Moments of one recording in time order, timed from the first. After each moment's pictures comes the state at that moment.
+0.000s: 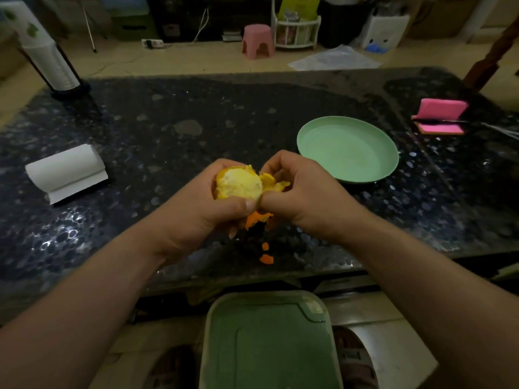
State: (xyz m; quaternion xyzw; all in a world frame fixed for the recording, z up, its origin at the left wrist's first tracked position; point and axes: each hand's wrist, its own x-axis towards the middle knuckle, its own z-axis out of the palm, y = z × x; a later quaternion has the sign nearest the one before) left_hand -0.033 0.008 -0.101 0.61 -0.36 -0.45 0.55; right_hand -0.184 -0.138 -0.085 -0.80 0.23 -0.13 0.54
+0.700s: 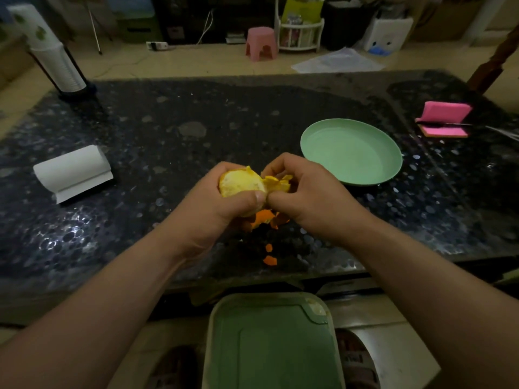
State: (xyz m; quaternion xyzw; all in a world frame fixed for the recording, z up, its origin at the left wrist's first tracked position) left_hand -0.047 -0.001 -0.105 0.61 -0.28 -0.41 0.62; right_hand -0.182 -0.141 -0.090 -0.82 0.22 -0.16 0.51
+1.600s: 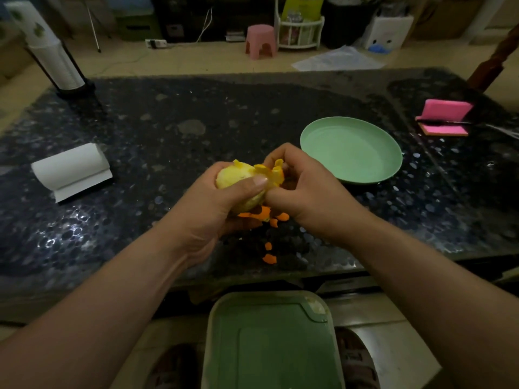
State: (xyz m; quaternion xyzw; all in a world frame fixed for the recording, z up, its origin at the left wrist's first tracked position) left_hand -0.053 -0.002 -0.096 0.59 -0.21 -0.44 0.64; right_hand -0.182 -0.140 -0.091 -0.80 0.19 -0.16 0.55
